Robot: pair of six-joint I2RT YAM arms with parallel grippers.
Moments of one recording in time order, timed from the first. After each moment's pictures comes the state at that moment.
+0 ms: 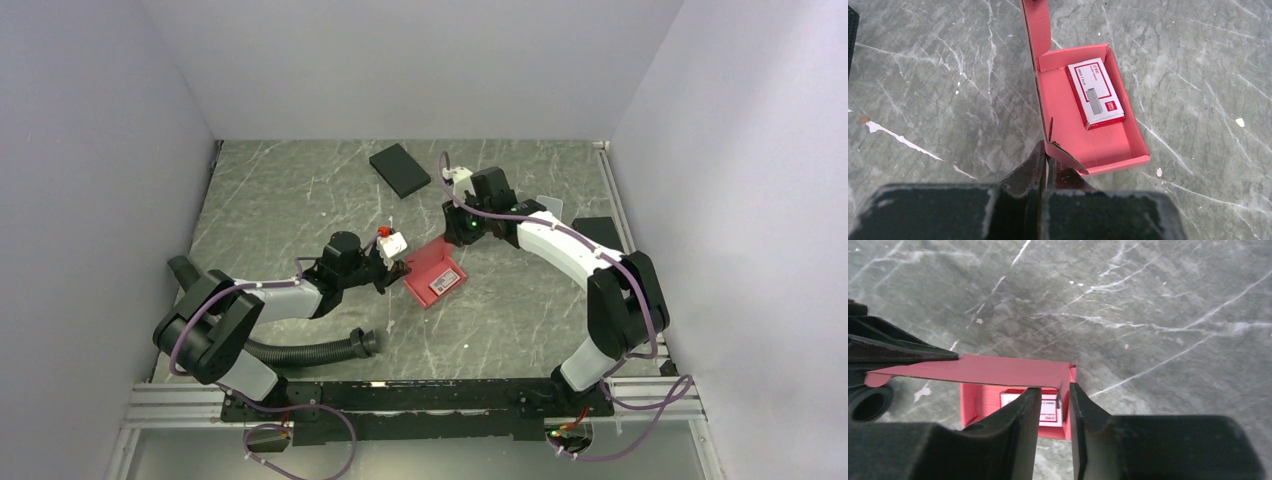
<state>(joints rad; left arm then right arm) -0.61 1.50 0.53 0.60 0.47 0.19 0.49 1.61 1.14 -0.32 -0.29 -0.02</state>
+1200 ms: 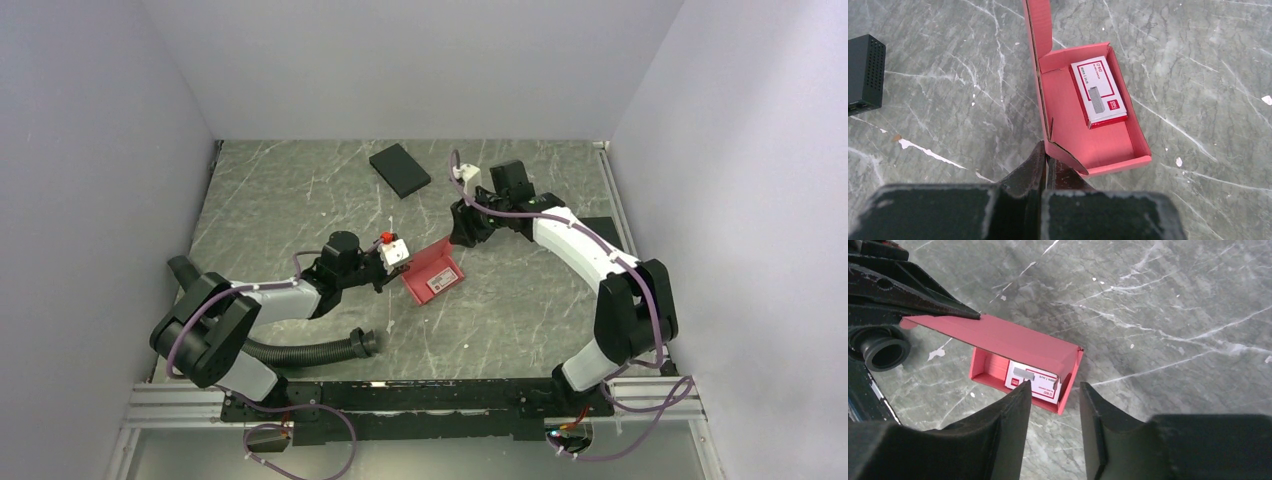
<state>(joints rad) -0.61 1.48 0.53 0.58 0.48 0.35 0.38 1.56 1.17 -0.44 -0.54 -0.23</state>
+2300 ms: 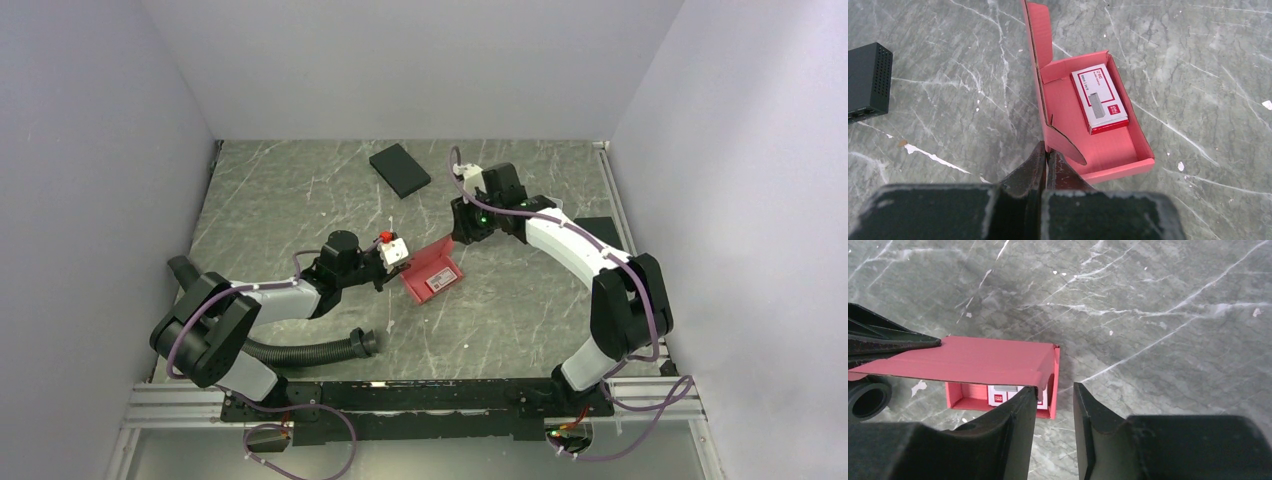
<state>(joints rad) -0.60 1.48 0.53 0.61 0.49 0.35 0.43 1.59 1.15 -0.39 -0.32 -0.03</state>
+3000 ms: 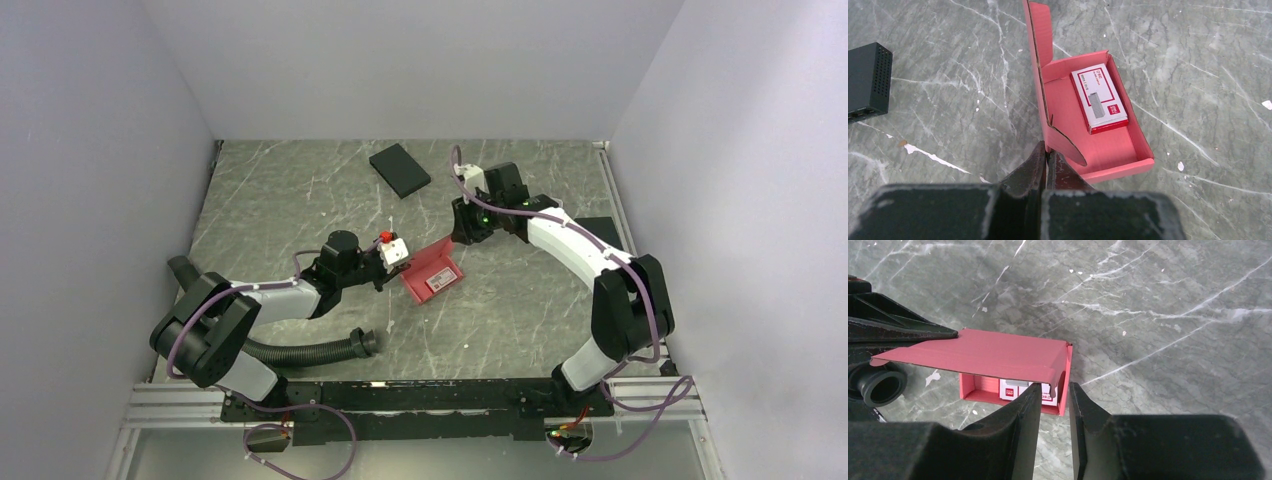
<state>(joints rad) -0.60 1.48 0.53 0.61 0.49 0.35 0.41 1.58 1.16 -0.40 -0.40 -0.05</state>
